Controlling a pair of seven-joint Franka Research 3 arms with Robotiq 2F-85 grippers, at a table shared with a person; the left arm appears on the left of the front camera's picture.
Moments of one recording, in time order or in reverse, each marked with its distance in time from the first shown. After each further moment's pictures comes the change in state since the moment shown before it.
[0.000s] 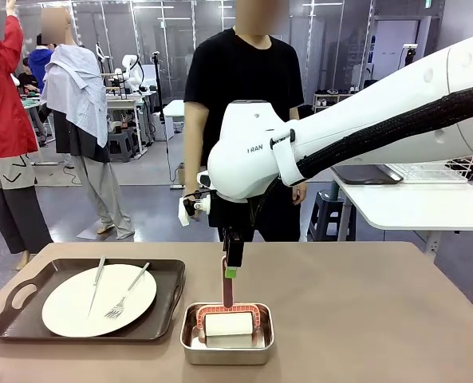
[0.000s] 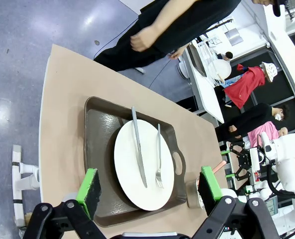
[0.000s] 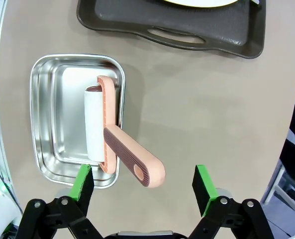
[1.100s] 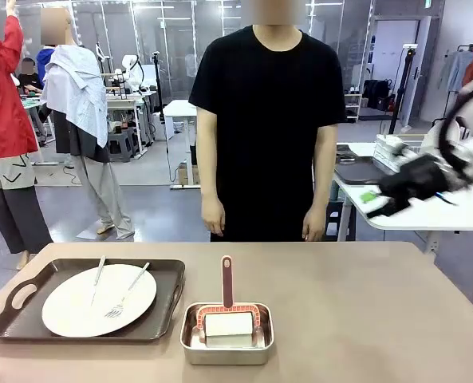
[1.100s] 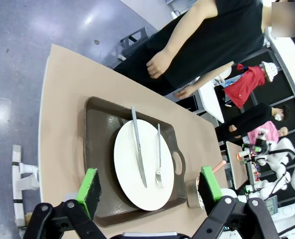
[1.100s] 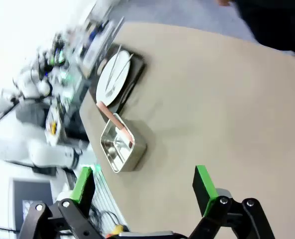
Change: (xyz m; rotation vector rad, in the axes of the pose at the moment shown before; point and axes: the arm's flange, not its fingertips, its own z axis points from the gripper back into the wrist) left arm 0.000 0.000 0.000 0.000 0.001 0.000; right arm -0.471 -0.015 0.054 0.455 -0.959 -1.159
